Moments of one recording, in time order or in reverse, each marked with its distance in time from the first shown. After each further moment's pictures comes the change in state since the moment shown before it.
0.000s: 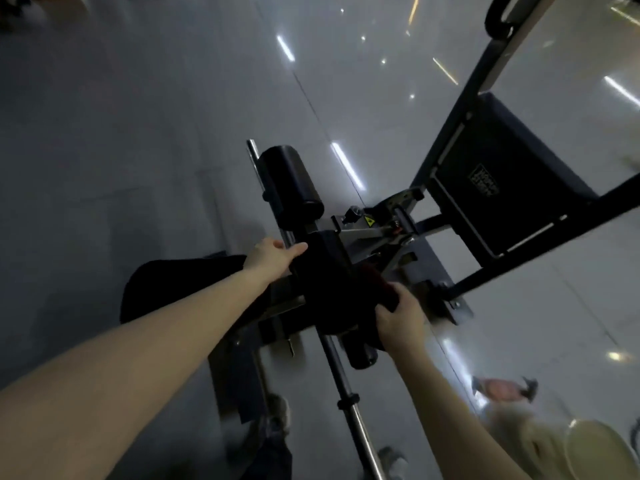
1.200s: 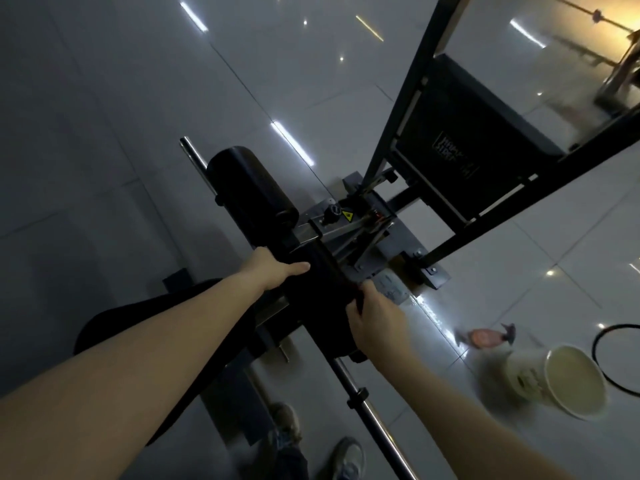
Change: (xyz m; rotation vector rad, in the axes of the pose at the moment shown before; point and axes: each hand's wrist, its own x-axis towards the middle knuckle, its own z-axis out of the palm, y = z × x) left_hand 0.106 -0.009 0.014 0.146 -0.305 0.010; right_hand 0.026 -0.019 0.058 -0.508 0.029 -0.116
